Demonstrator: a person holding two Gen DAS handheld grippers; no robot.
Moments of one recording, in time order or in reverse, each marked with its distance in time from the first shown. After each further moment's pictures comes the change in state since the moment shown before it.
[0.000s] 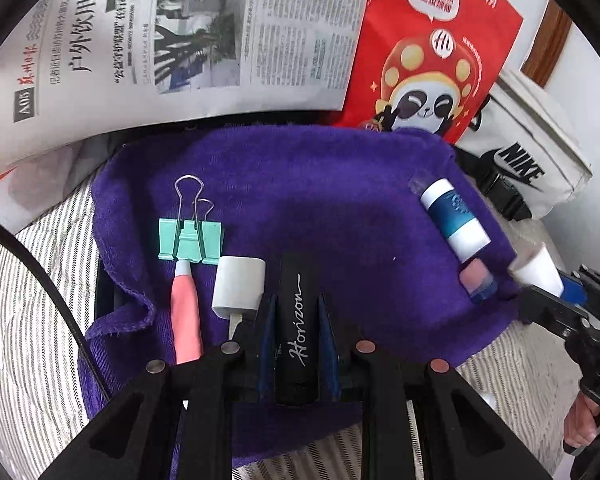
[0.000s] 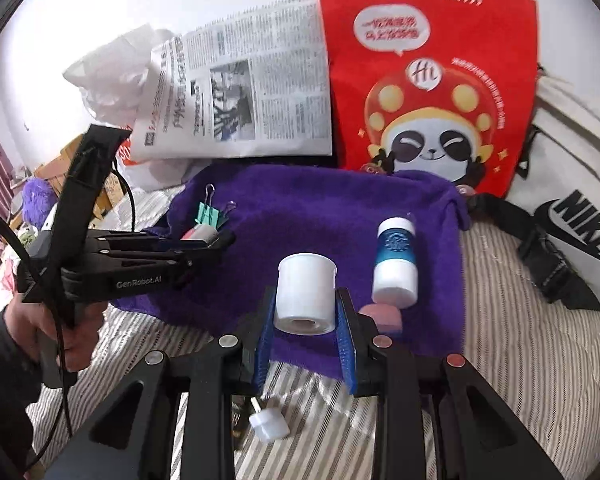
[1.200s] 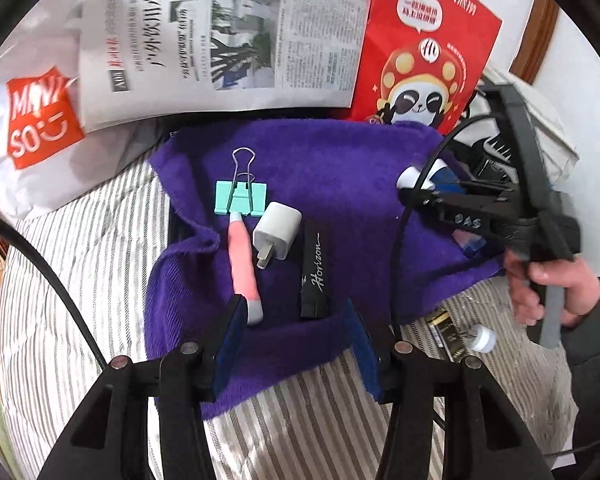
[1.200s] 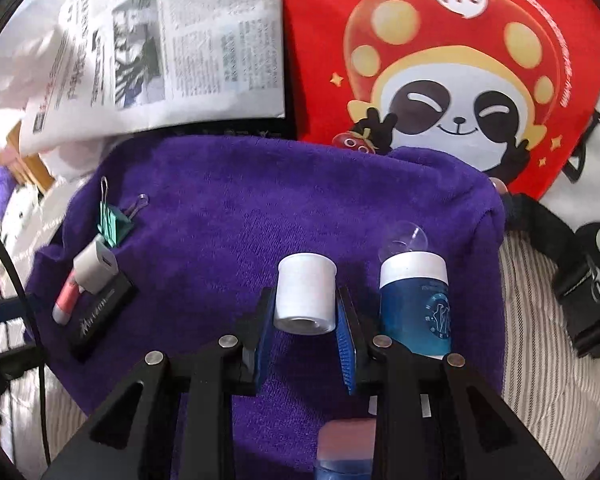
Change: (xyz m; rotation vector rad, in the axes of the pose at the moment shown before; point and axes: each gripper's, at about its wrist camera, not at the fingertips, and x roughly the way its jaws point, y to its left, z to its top) left arm -0.059 0.017 -0.039 -0.004 -0.031 0.026; right arm 0.113 -0.024 0.039 -0.005 0.163 -0.112
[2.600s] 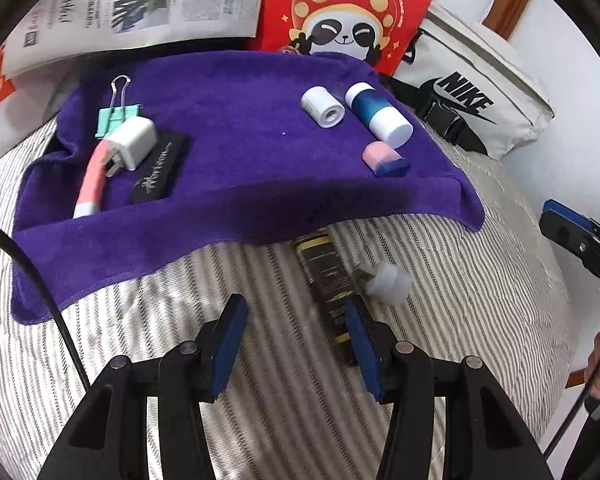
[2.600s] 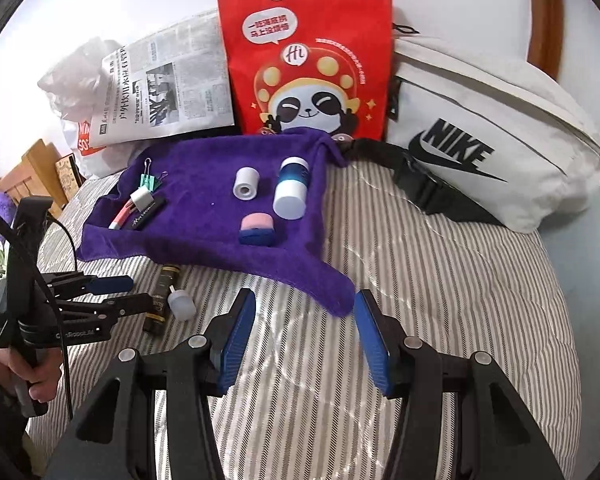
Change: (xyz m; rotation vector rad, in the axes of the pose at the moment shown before) left arm 0.026 -0.099 -0.048 -0.004 0.100 -0.069; right arm -0.182 -0.061 -0.139 0.127 -0.112 -0.063
